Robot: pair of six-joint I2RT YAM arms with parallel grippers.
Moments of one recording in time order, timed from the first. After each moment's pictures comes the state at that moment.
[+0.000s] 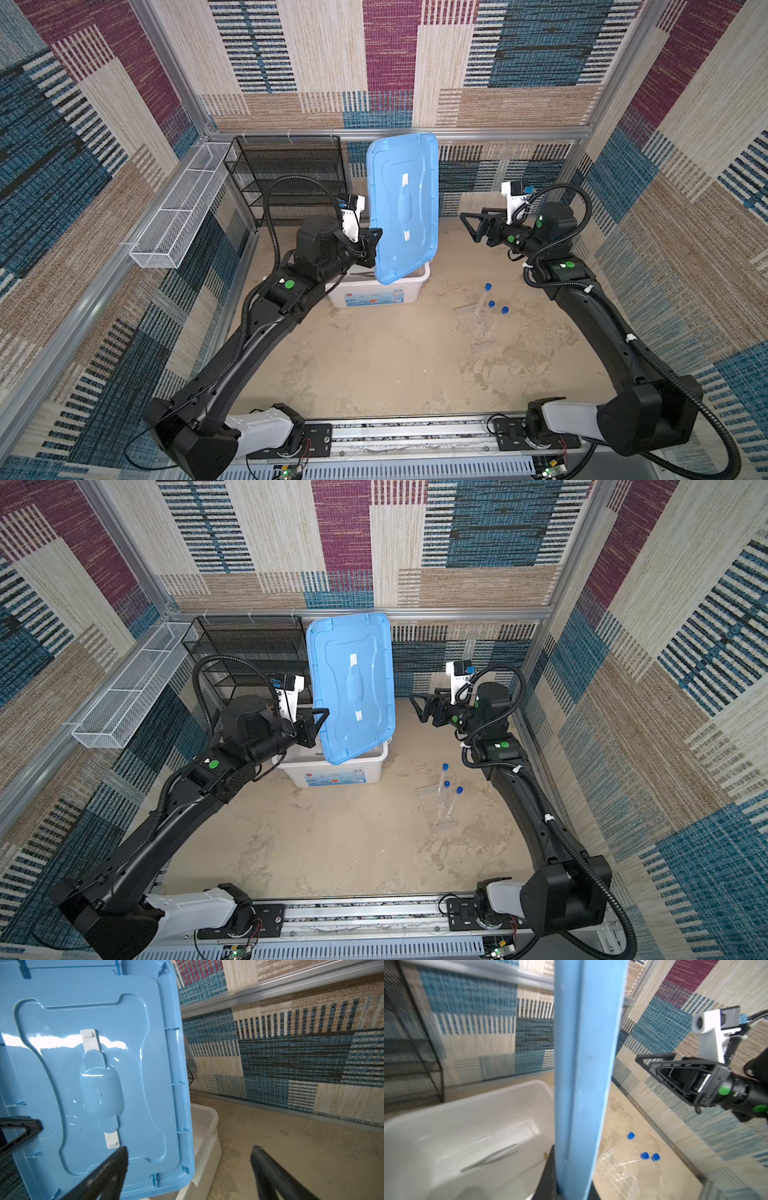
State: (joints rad) left arm -0.56 1.24 1.43 -0.42 0.03 -0.20; right arm 0.14 1.31 1.26 -0.07 -0.52 0.31
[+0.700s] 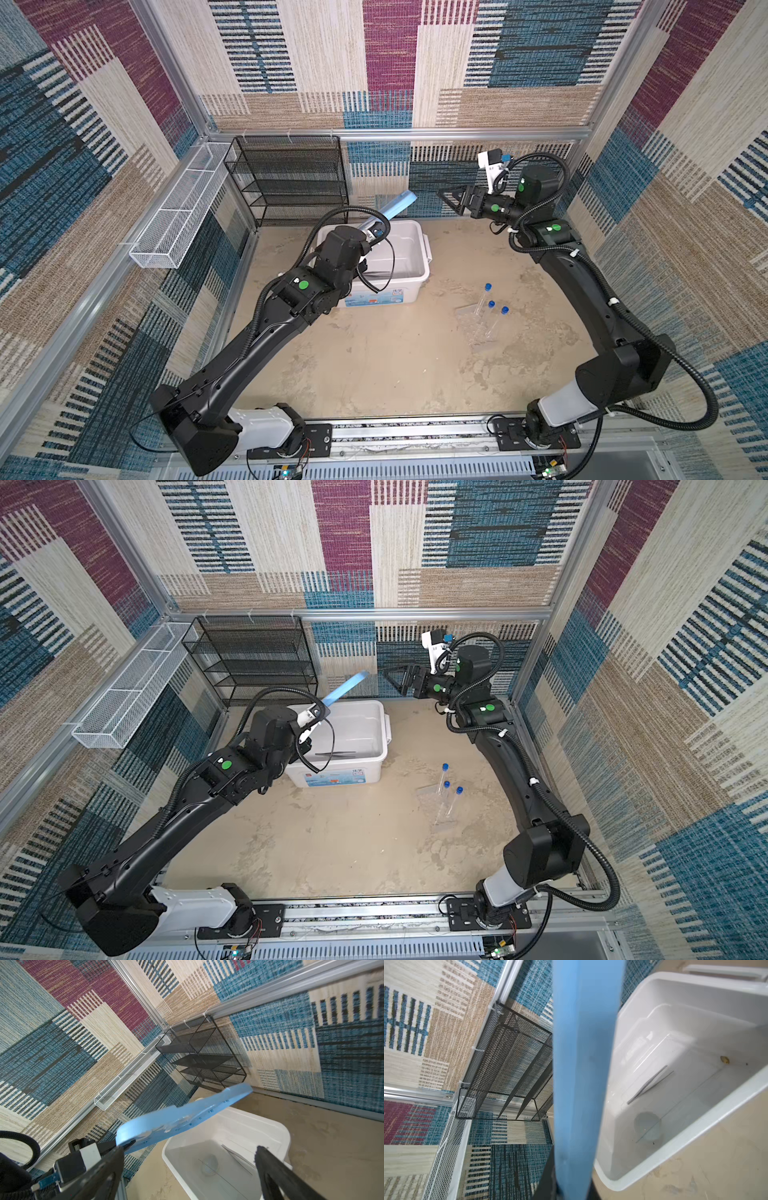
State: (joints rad) left arm -0.70 1.30 1.42 -0.67 -0.66 0.63; right arm 0.25 1.57 1.65 -0.24 -0.72 0.52
